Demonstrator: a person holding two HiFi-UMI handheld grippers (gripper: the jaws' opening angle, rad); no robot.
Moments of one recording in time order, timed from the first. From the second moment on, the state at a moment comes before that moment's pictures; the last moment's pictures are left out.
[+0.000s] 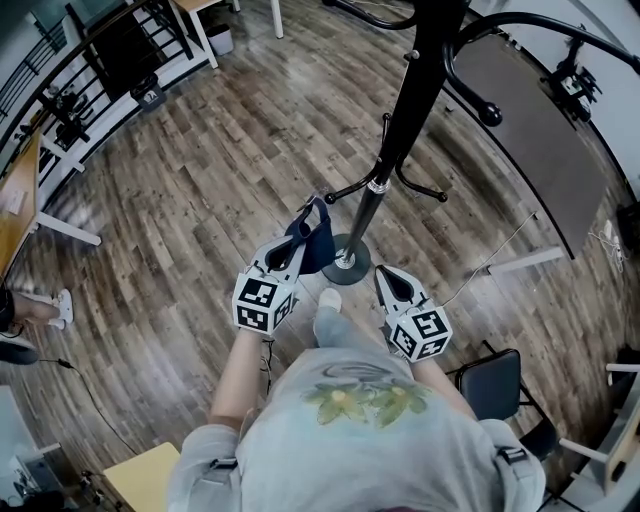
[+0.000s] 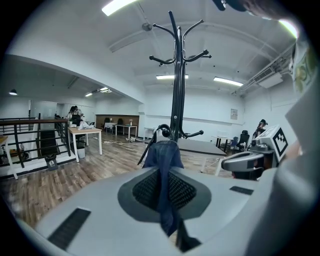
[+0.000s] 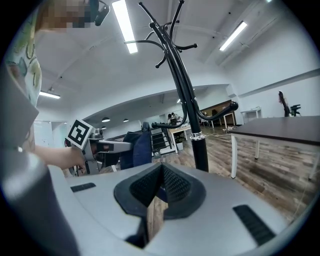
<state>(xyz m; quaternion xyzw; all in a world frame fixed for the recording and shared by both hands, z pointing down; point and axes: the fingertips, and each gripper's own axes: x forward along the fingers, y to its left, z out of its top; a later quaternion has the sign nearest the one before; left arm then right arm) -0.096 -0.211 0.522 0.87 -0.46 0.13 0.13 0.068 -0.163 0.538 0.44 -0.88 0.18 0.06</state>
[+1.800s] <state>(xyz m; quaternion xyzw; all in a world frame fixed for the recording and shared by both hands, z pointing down) -0.112 -0.172 0.547 0.84 -0.49 0.13 0.17 0.043 -0.140 0.541 0.40 -0.90 0.17 0.09</state>
